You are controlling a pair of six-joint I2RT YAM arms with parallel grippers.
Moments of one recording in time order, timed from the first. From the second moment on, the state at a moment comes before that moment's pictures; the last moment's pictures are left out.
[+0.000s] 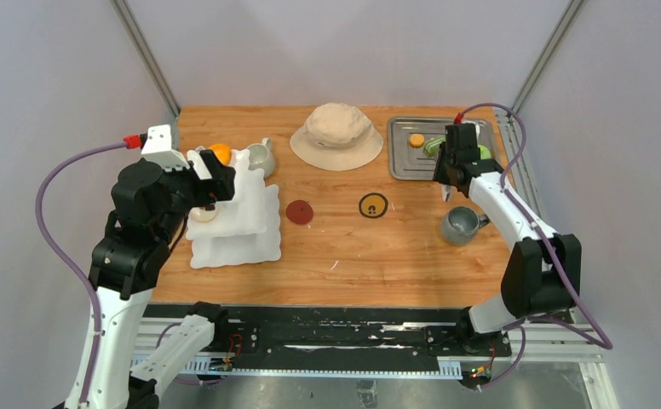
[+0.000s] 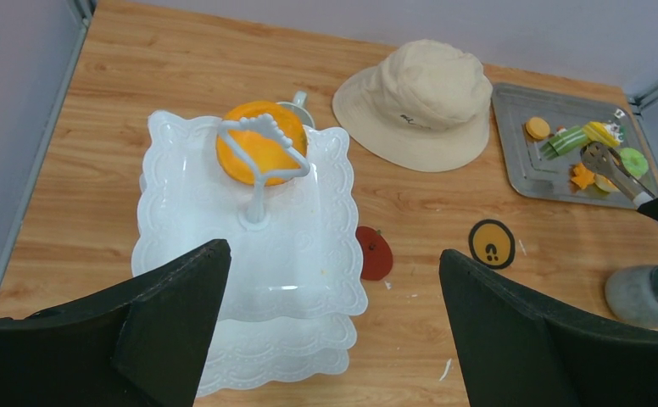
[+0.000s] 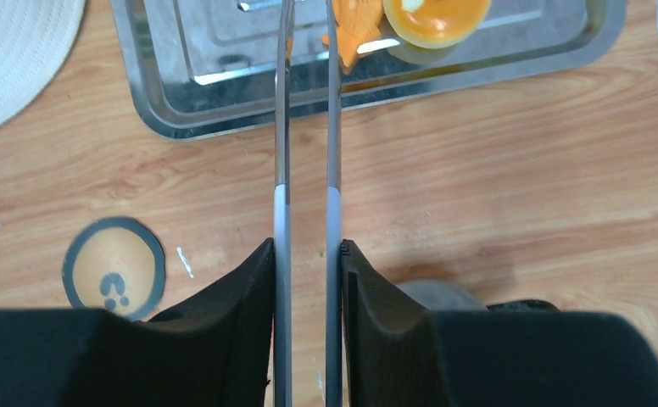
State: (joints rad) left arm -0.26 0.78 1.30 -0.78 -0.16 -0.28; right arm 0.17 1.47 1.14 -0.46 0.25 0.28
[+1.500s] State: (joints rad) left arm -0.26 0.78 1.30 -0.77 -0.18 -0.26; right arm 0.14 1.68 1.26 -0.38 0.21 0.33
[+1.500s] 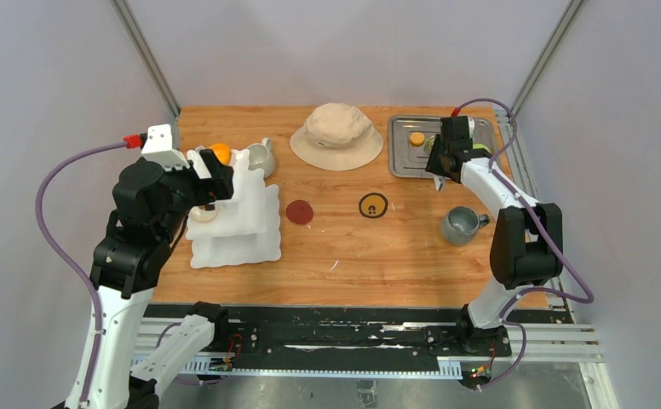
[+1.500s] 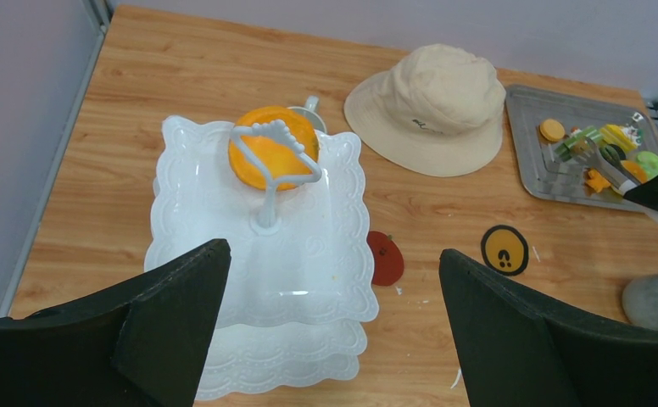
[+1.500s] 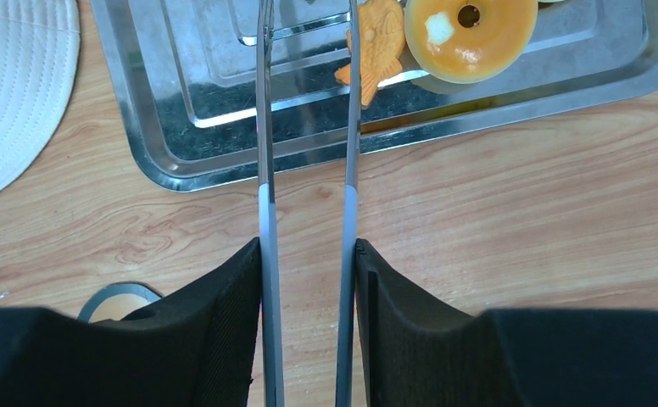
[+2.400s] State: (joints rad) left arm -0.26 0.77 1.29 -0.77 -0.19 -0.26; right arm 0.14 1.46 1.18 -0.40 0.15 0.29
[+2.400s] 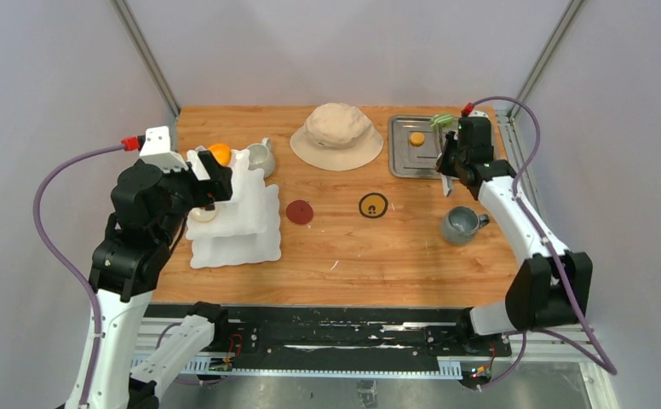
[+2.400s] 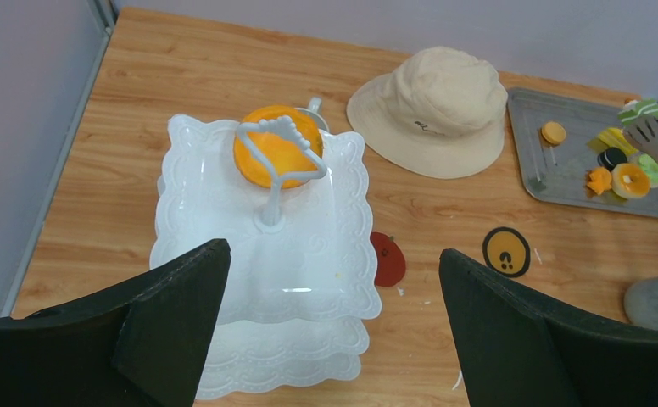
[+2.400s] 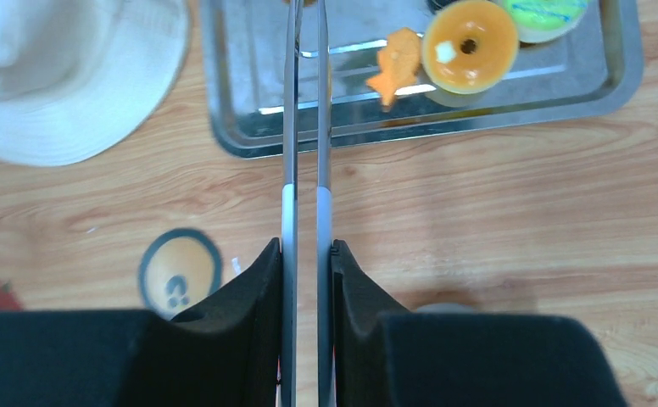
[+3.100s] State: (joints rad) left arm -0.26 0.82 1.45 -0.90 -0.47 -0.28; right arm 0.72 1.24 1.45 -0.53 -0.49 0.00
